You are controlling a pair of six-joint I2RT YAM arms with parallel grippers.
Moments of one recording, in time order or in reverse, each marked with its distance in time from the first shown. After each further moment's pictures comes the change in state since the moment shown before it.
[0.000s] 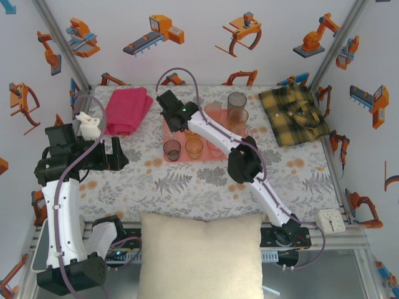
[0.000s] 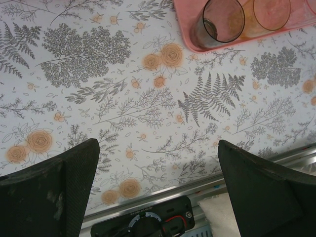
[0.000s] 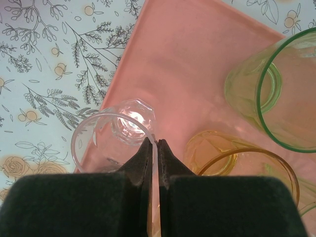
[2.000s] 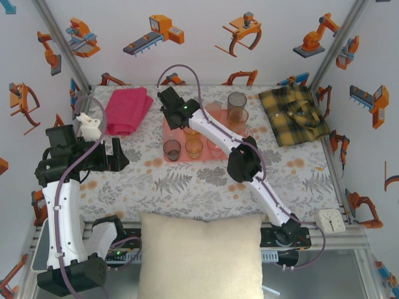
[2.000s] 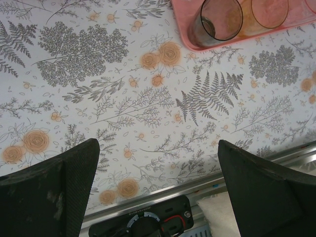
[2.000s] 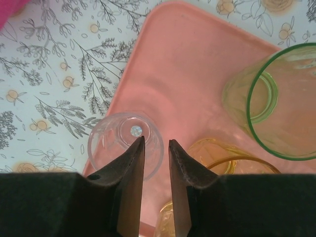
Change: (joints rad) left arm 0.001 -0.008 -0.013 0.000 0.008 -0.001; right arm -0.013 0.025 0.080 -0.014 -0.022 0.013
